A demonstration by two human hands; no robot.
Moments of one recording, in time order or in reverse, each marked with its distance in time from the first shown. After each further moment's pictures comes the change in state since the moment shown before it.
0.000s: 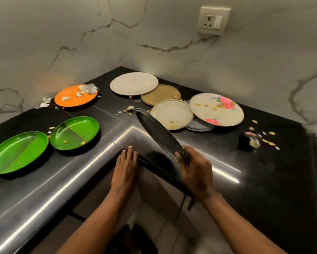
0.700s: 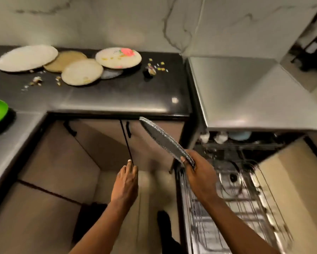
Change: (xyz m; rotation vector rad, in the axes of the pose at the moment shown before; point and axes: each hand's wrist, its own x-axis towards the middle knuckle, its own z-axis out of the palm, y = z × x) left_hand -0.280 0.121 0.001 -0.150 -0.321 0.539; right_hand -0.342 -0.108 -0.164 -0.242 0.267 0.594
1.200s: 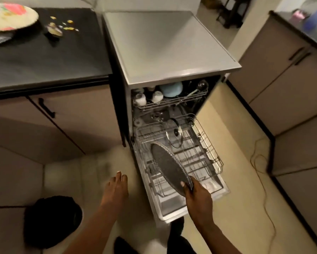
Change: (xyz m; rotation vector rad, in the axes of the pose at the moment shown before) left_hand -0.109 0.151 0.086 0.072 -0.428 0.246; right_hand -0.250 0.084 -0.125 -0.184 0.052 0.692
